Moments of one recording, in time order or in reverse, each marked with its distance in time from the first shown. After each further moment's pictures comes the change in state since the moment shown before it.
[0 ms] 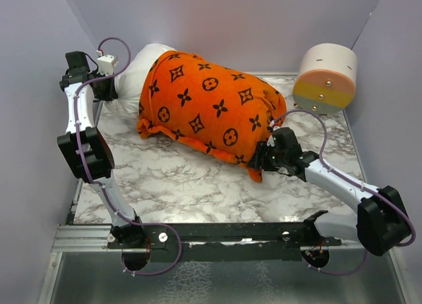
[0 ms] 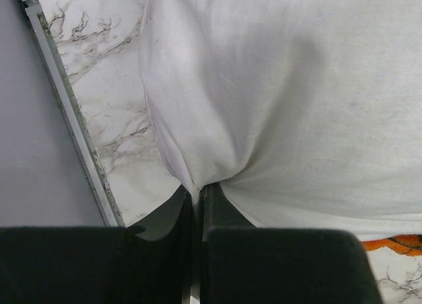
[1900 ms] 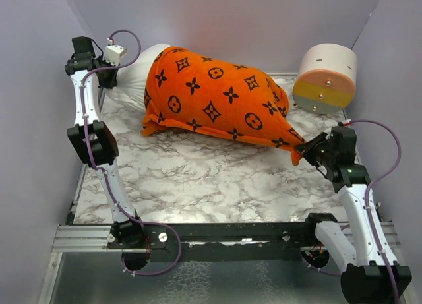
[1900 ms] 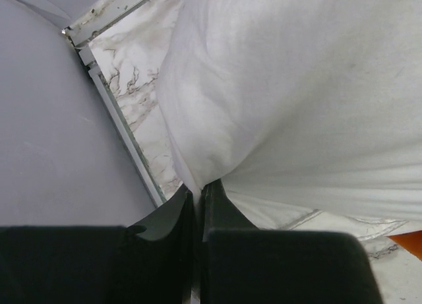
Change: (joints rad) left arm -0.041 0.263 0.466 -0.179 -0.101 0.201; right arm -0.508 -0.436 0.076 -0.328 0.078 0.227
